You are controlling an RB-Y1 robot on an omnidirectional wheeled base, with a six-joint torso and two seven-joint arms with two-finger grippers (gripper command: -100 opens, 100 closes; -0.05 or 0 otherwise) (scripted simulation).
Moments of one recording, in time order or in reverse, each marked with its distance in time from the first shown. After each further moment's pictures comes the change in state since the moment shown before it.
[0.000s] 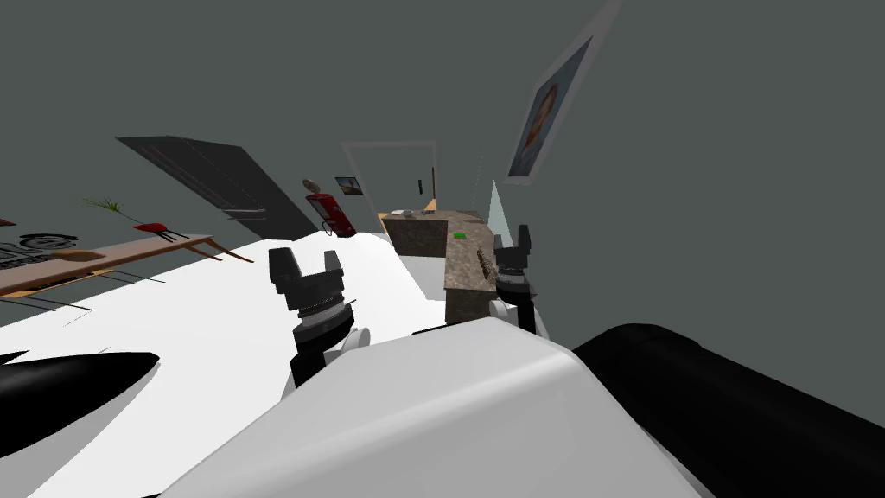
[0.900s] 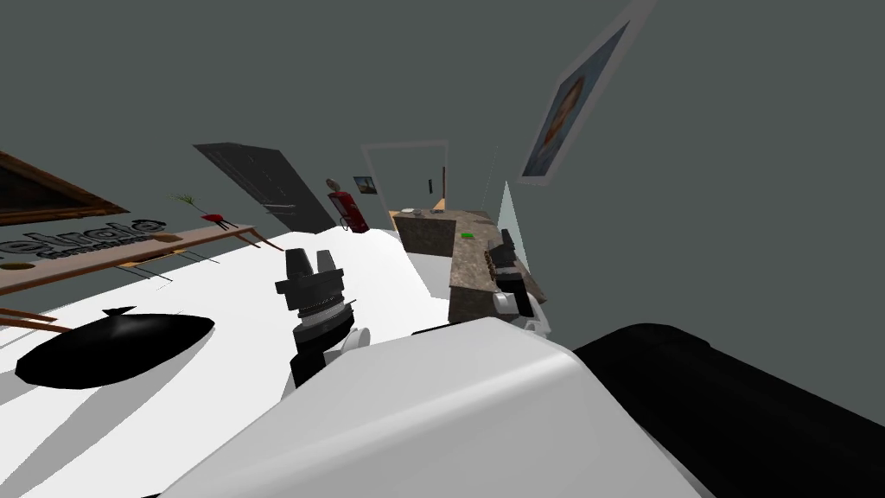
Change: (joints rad) left arm 0.000 0.000 0.000 0.000 0.000 0.000 0.000; right arm -0.126 -0.145 -0.097 0.152 -0.025 0.209 -0.117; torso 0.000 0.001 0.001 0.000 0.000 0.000
